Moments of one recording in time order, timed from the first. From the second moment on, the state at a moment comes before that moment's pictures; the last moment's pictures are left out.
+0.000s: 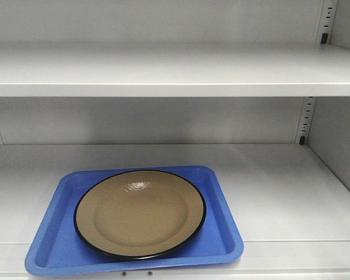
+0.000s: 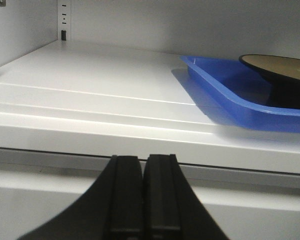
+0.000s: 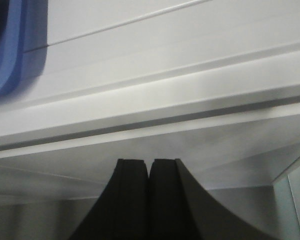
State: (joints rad) left arm -0.02 0.00 0.03 -0.03 0.11 -0.07; right arm 0.10 0.83 -0.64 0.23 0.68 0.13
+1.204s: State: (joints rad) left arm -0.02 0.00 0.03 -0.03 0.11 -0.07; right arm 0.10 -0.01 0.03 -0.07 0.11 0.06
